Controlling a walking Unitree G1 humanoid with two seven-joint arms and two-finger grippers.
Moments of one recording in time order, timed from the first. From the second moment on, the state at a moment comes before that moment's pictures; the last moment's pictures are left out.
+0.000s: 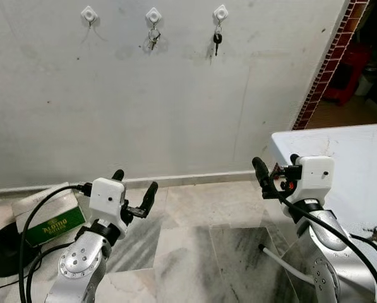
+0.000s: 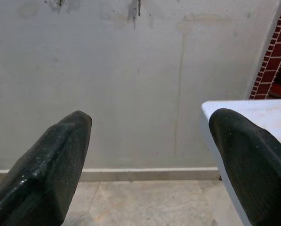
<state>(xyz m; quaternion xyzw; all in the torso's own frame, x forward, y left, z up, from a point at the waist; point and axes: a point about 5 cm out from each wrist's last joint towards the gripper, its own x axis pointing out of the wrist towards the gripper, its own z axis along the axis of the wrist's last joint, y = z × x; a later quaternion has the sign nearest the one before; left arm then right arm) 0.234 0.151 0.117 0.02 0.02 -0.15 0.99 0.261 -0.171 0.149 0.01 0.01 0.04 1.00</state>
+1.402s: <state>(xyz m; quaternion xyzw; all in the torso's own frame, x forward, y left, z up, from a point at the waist) 0.235 0.153 0.116 0.00 0.03 -0.15 0.99 0.259 -0.172 0.146 0.01 0.02 0.04 1.00</state>
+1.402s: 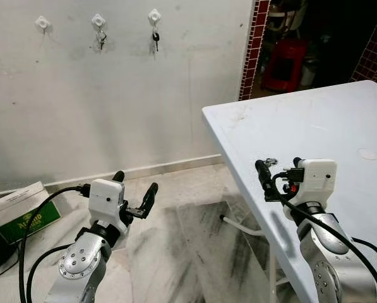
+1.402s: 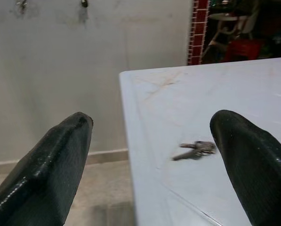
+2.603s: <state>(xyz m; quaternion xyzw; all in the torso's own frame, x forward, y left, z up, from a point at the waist) 0.279 0.165 0.117 -0.03 0.03 -0.13 0.99 0.295 -0.160 0.158 0.01 0.01 0.00 1.00</state>
